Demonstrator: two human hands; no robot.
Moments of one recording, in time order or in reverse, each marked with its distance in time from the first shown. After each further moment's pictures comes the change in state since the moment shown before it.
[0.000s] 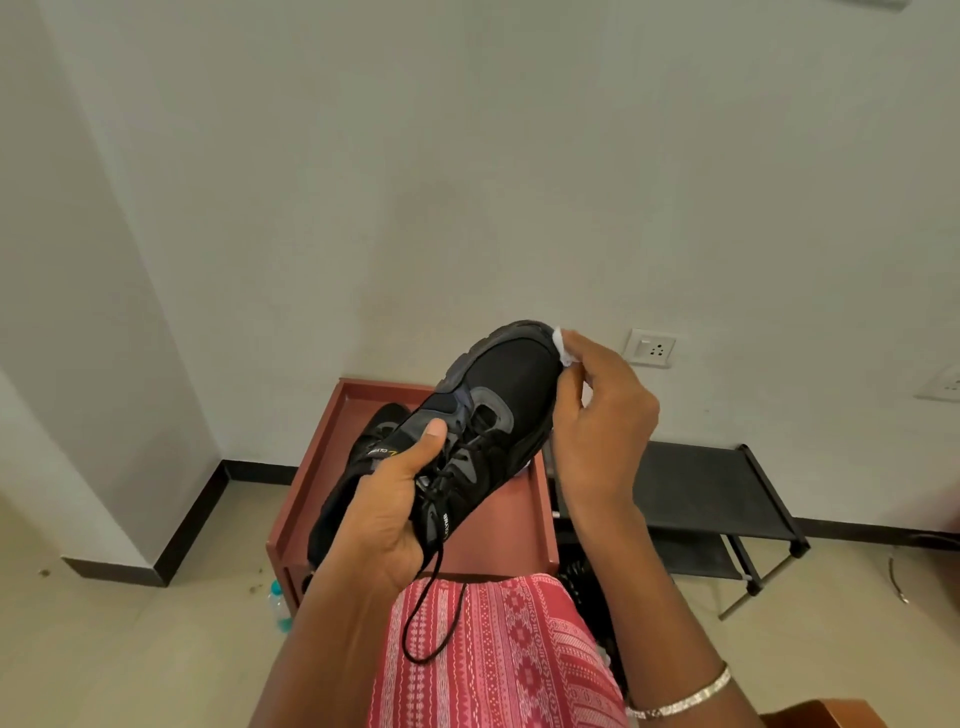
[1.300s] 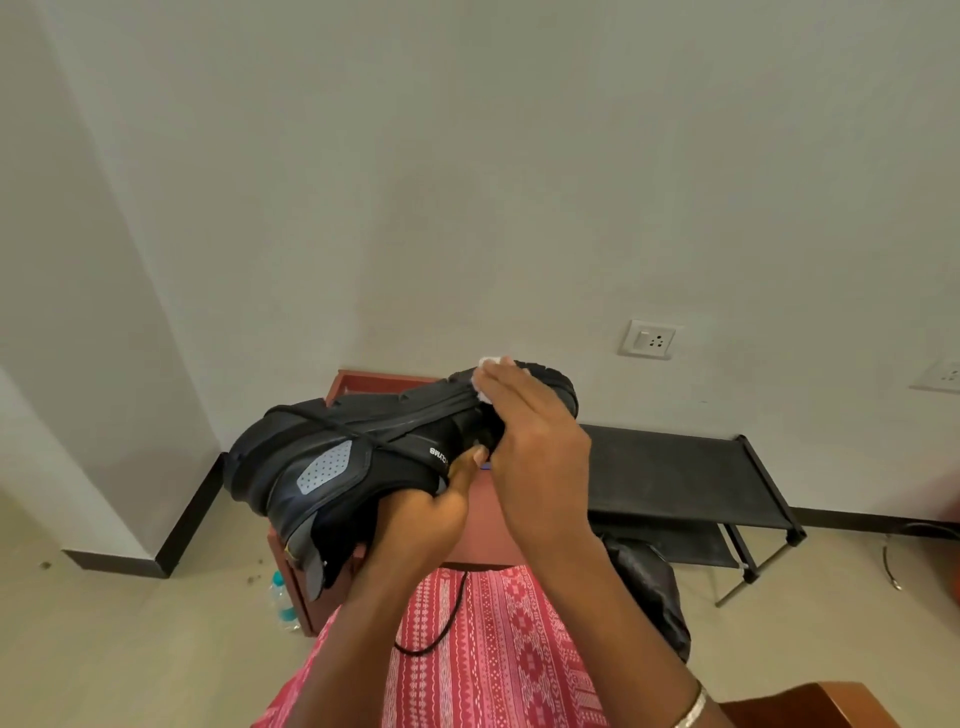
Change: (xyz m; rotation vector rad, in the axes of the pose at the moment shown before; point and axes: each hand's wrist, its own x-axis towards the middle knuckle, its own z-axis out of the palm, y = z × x) left_hand -0.014 -0.022 0.001 0.831 0.206 0.484; right_hand -0.044 -0.022 0.010 -0.142 -0.246 -0.298
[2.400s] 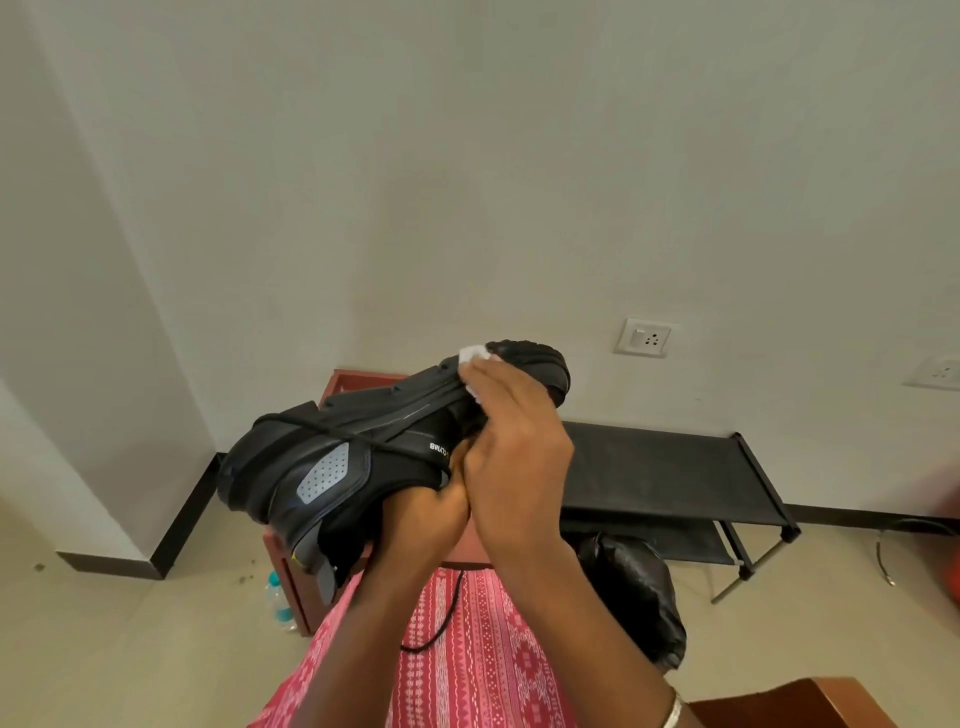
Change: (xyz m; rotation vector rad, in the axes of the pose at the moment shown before) left_hand -0.004 0.007 0.004 0.026 0.047 0.086; right_hand -0.001 -0.017 0.008 0.140 0.121 0.104
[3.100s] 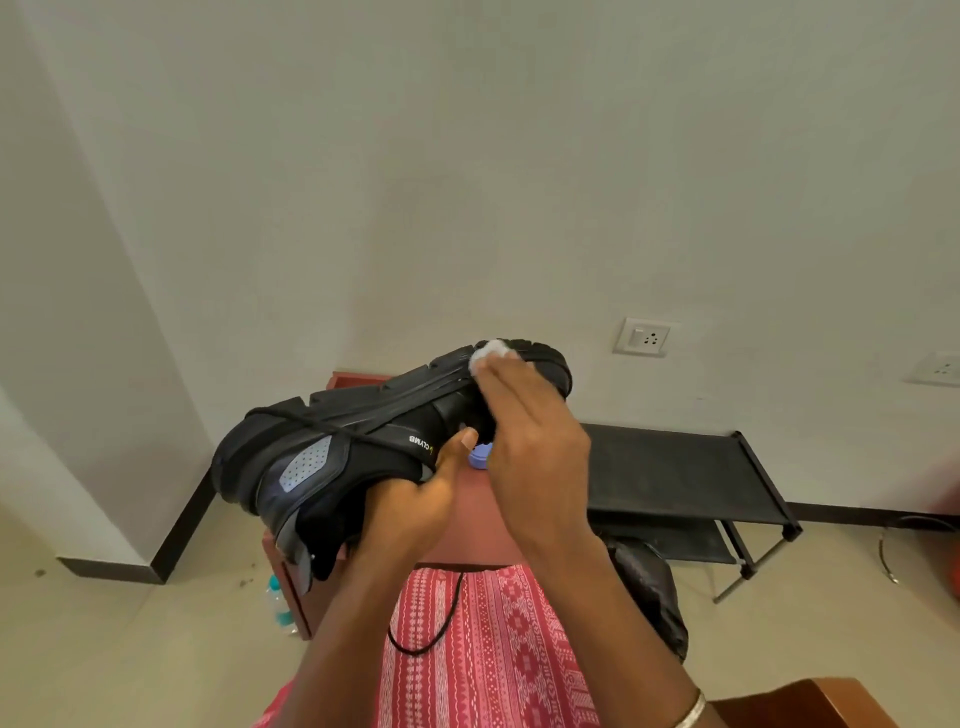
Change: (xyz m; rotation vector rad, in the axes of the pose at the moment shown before) left_hand 0.017 -0.014 -0.001 -0.180 -0.018 -0.183; right_hand 0.003 0.028 -0.008 -0.176 -0.035 -0.240
